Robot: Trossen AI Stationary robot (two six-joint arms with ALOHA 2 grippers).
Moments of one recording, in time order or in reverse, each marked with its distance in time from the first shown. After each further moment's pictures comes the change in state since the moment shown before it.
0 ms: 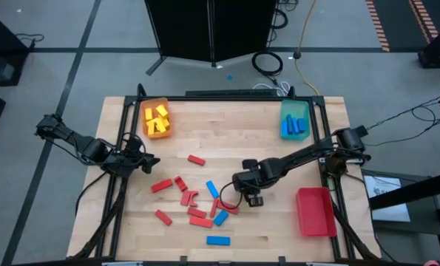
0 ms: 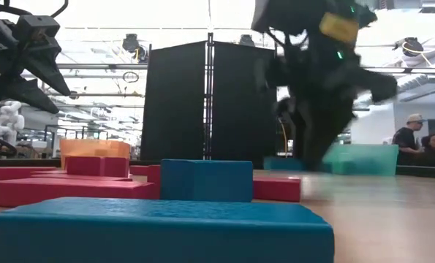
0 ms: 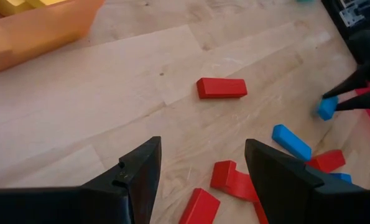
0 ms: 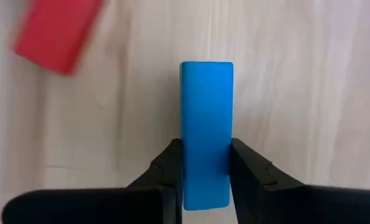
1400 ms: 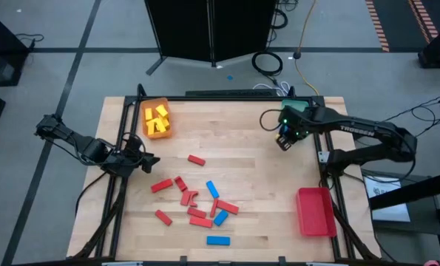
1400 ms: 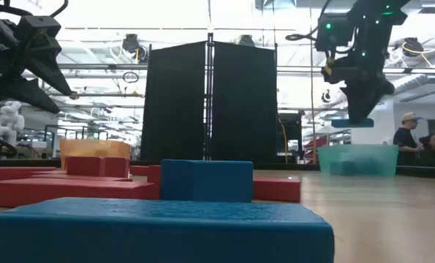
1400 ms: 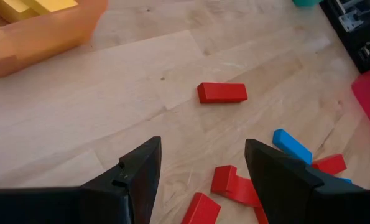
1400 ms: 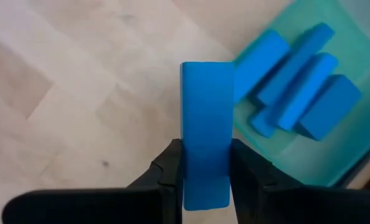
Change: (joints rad) left arm 0.000 0.000 0.000 0.000 -0.018 -0.003; right arm -0.668 -0.660 -0.267 -0.420 0.095 0.311
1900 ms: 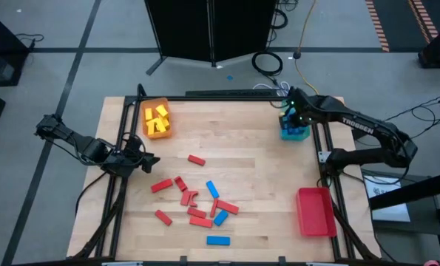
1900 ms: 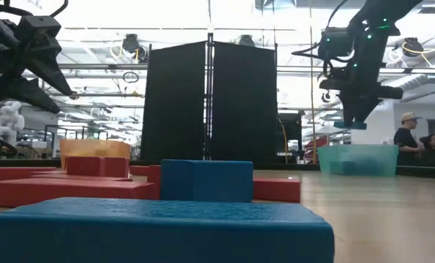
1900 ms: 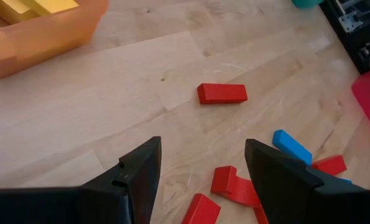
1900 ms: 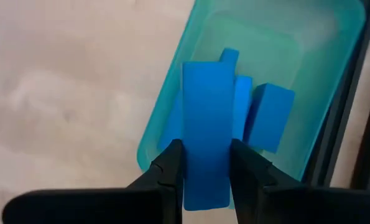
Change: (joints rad) left arm 0.000 0.000 0.000 0.000 -0.003 0.000; right arm -0.275 0.000 -0.002 0.091 0.023 0.148
